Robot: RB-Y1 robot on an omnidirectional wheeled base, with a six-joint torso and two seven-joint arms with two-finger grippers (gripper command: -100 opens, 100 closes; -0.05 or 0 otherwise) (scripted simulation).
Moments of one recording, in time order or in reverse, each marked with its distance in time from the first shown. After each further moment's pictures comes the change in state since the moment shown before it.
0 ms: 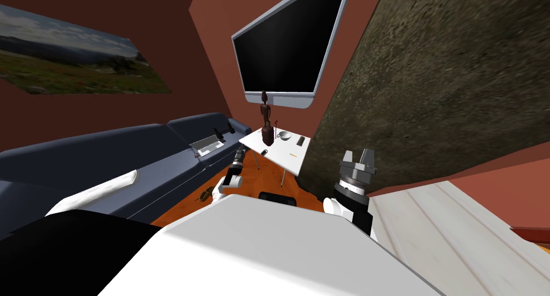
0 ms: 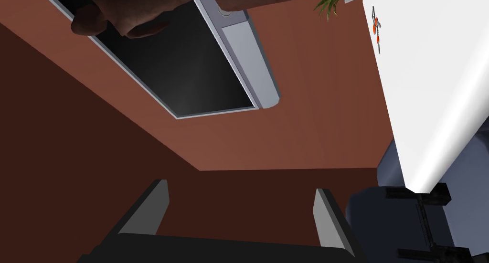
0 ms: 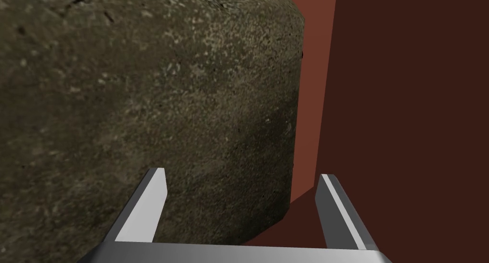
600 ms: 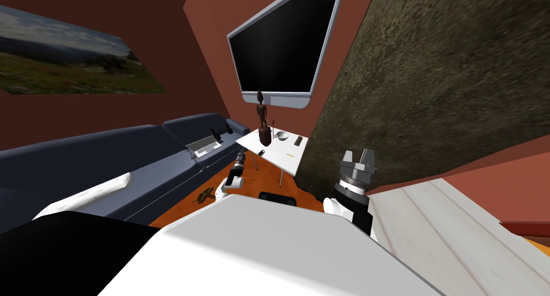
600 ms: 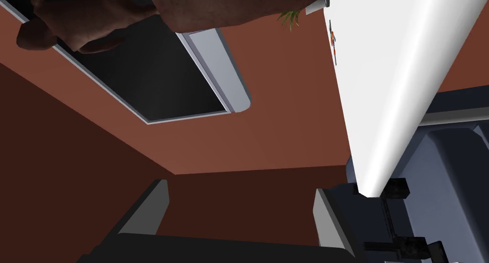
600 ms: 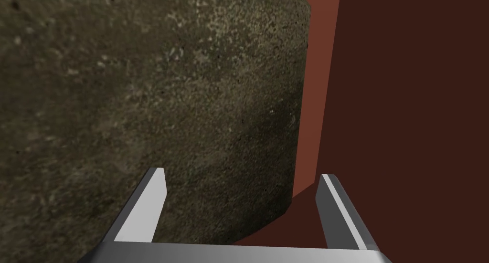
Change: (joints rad) left arm -0.046 -0.019 0.022 0.151 0.000 -0.011 -0.002; right arm 0.000 0.000 0.000 0.000 0.000 0.000 0.000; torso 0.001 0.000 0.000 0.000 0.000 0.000
